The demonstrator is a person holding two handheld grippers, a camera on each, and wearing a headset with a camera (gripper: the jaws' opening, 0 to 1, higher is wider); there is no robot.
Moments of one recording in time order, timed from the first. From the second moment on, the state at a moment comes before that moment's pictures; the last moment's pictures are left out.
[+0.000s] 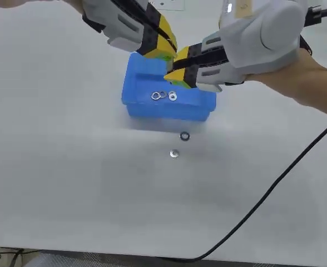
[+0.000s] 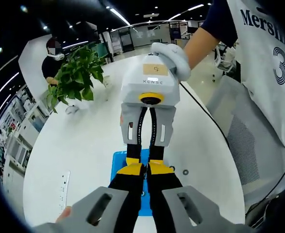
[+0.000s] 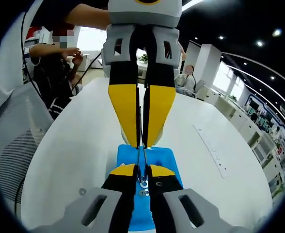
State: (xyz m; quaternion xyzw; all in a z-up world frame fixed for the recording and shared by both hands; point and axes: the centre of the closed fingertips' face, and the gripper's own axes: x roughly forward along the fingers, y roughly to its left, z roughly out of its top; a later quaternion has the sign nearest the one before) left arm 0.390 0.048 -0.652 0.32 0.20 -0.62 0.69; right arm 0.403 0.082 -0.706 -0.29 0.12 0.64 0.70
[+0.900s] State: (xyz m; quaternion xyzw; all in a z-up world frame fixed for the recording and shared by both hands) left arm 0.322 0.037 -0.657 0.30 0.20 -0.62 0.70; right arm 0.326 0.068 -0.709 -0.26 0.13 0.66 0.70
